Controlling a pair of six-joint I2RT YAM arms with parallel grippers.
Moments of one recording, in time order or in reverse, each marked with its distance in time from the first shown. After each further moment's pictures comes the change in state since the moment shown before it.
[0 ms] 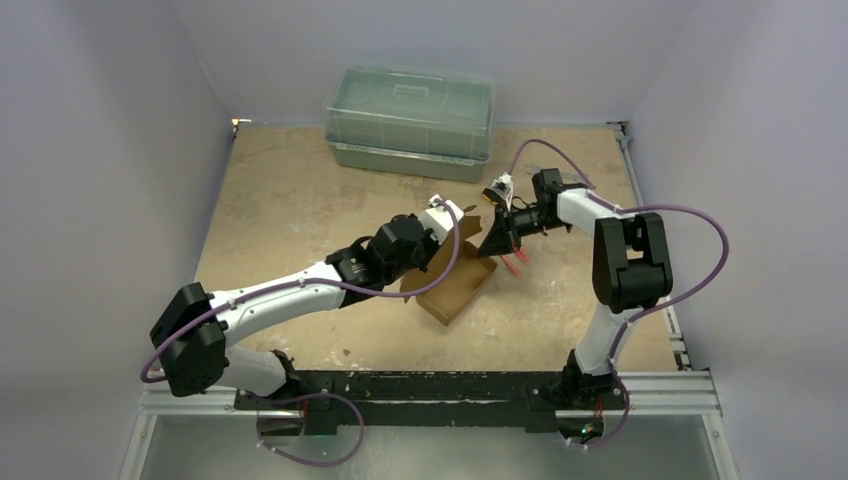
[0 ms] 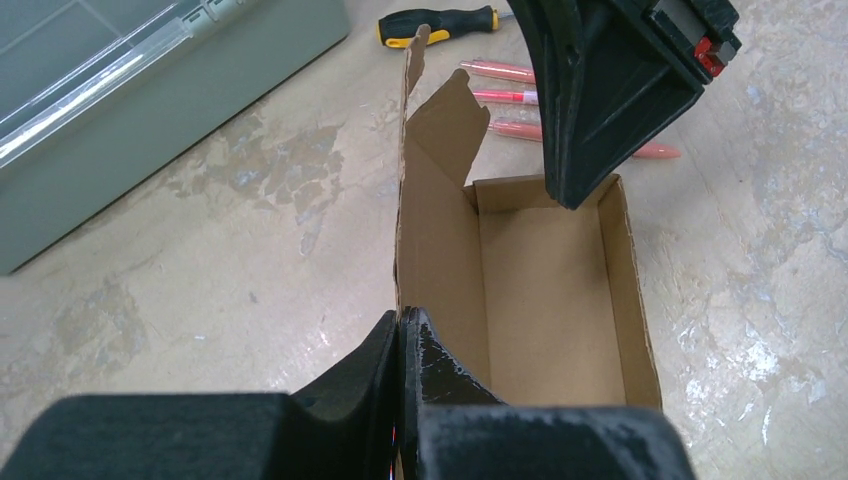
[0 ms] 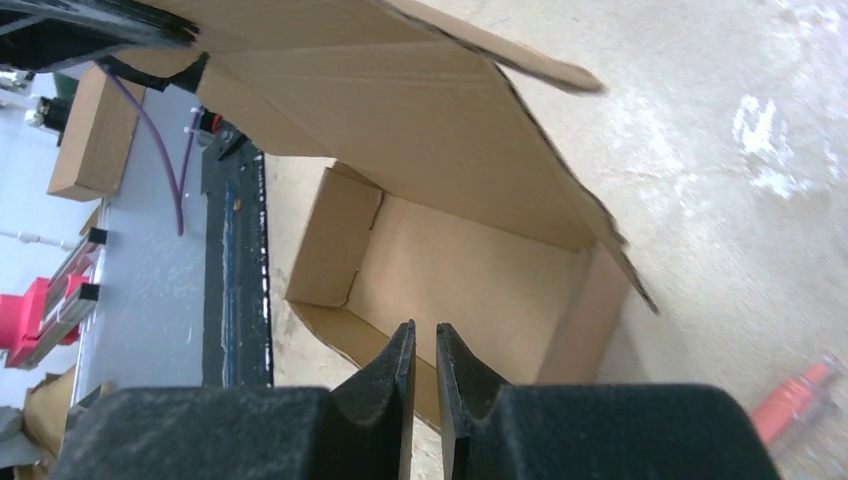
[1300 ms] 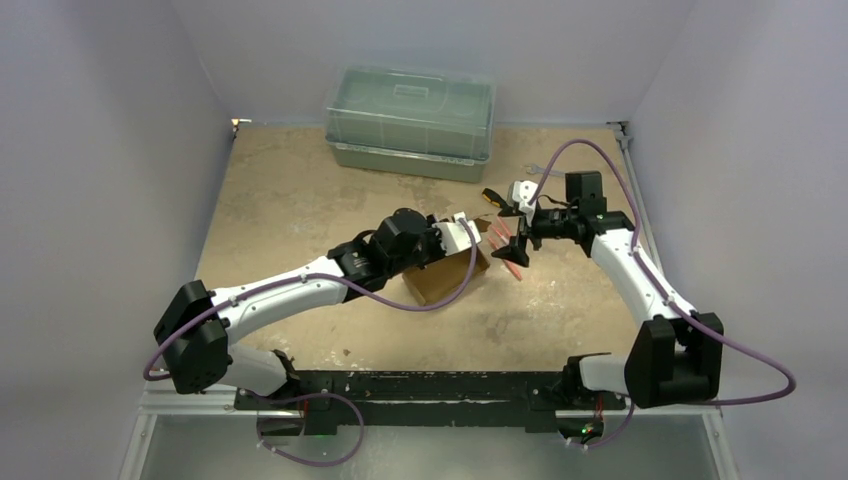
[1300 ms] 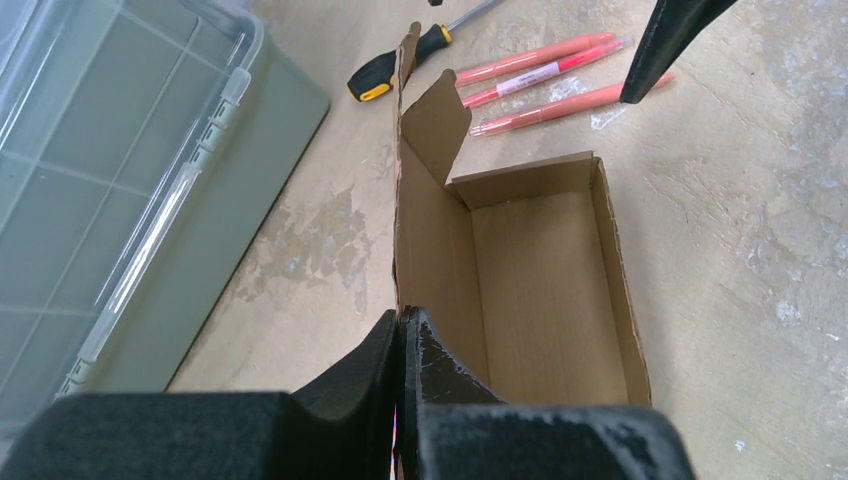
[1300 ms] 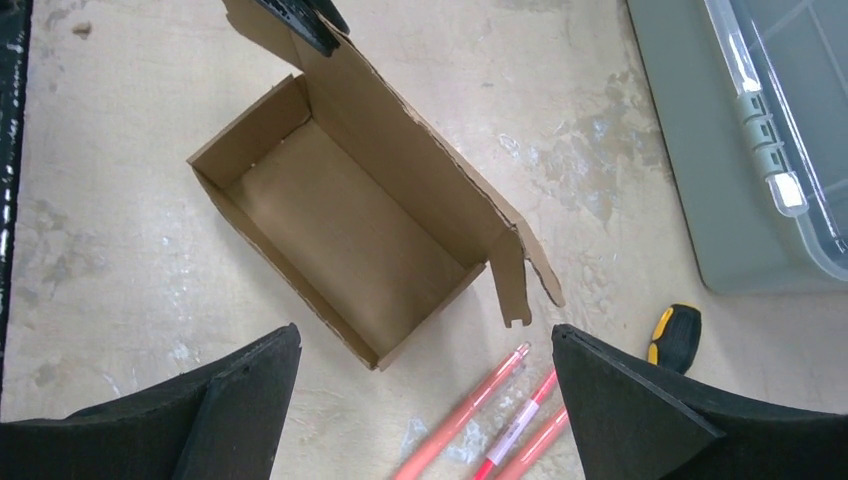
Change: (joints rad) left arm 0.007 0.022 0.055 -0.033 0.155 0.399; right arm -0.024 -0.552 -0.226 0.240 0.215 -0.239
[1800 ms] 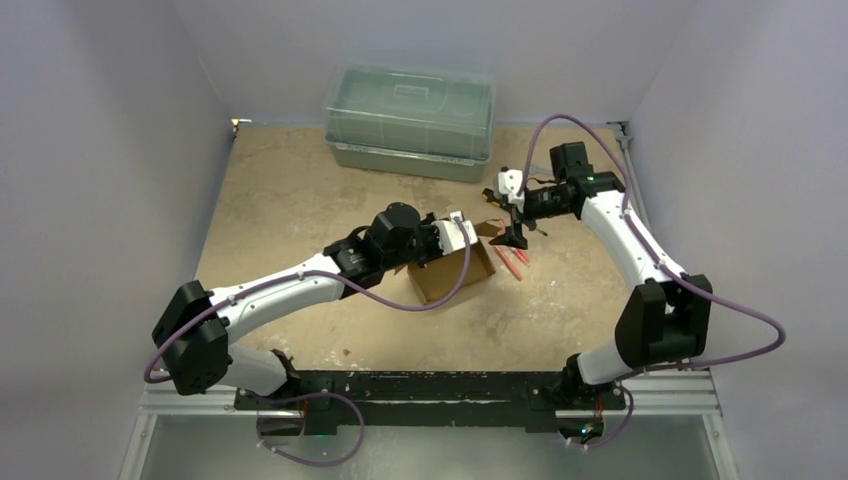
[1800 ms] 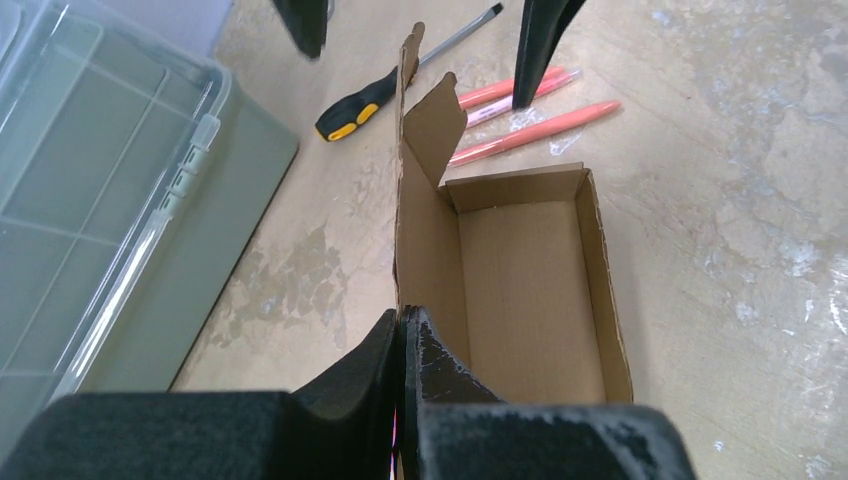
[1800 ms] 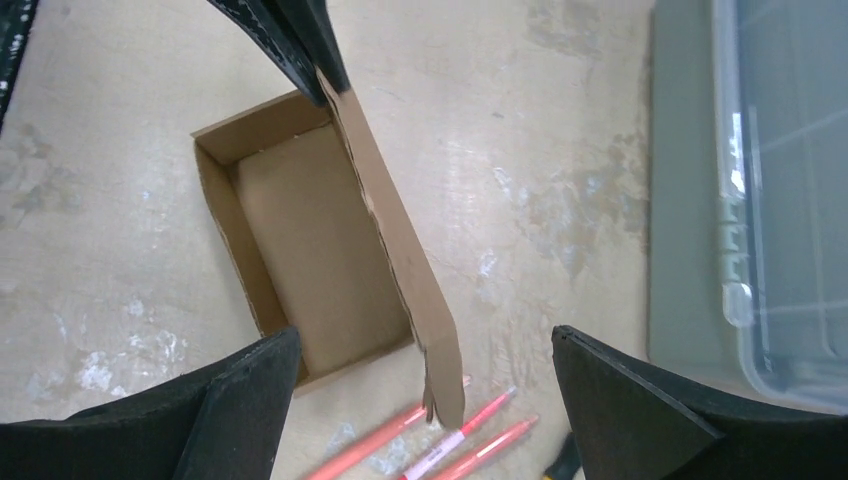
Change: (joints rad) left arm 0.044 -0.005 -0.008 0.032 0.156 0.021; right arm 0.035 0.183 0.301 -0.323 0.001 -0.366
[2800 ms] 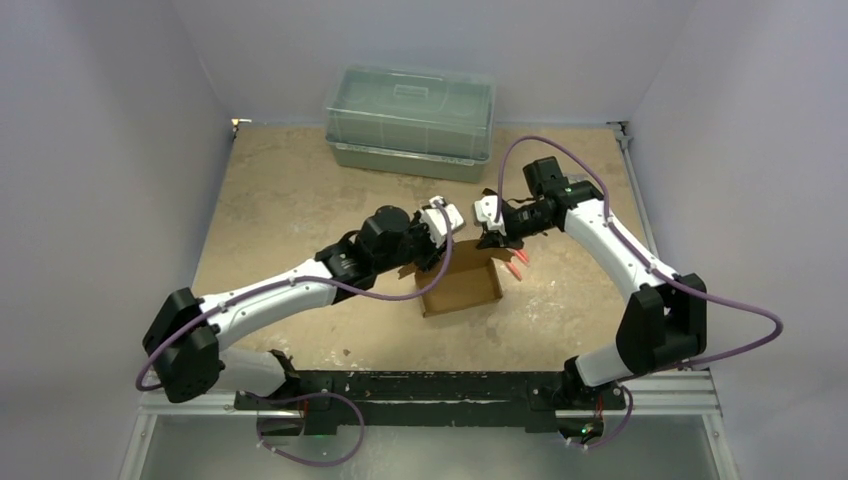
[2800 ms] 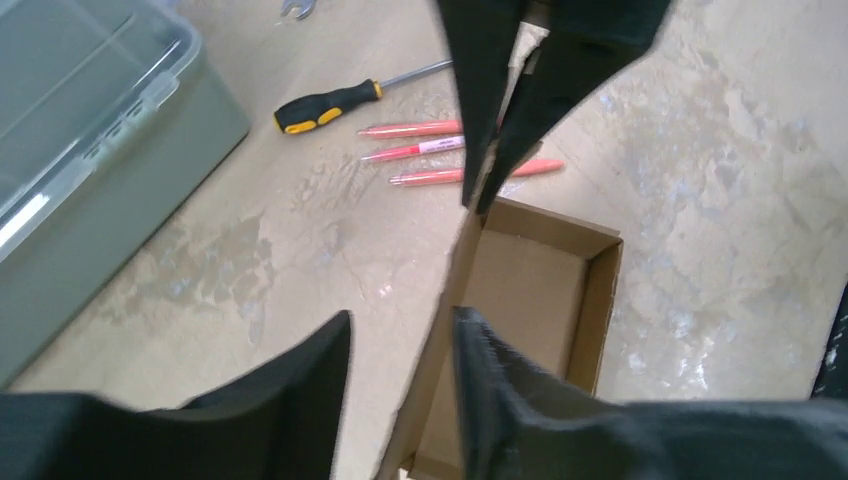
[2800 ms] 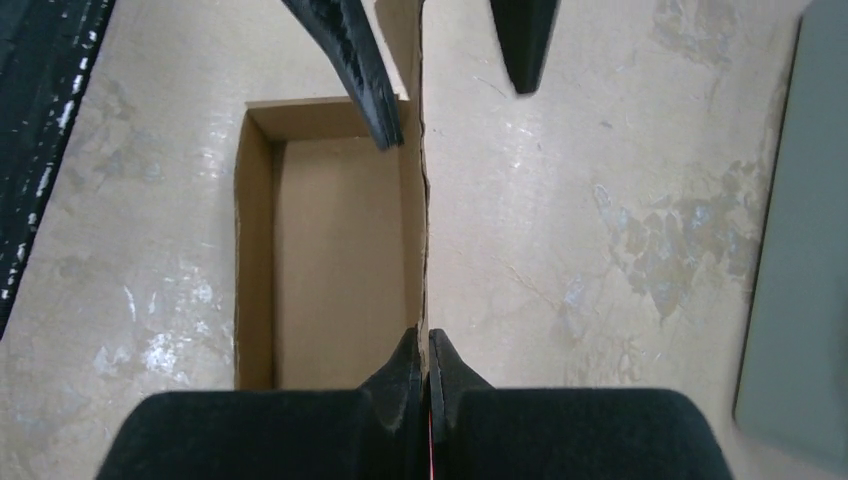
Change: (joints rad) left arm 0.013 -0.026 -0.045 0.073 0.050 -0.253; right arm 0.156 0.016 -0.036 -0.069 0.102 -0.059
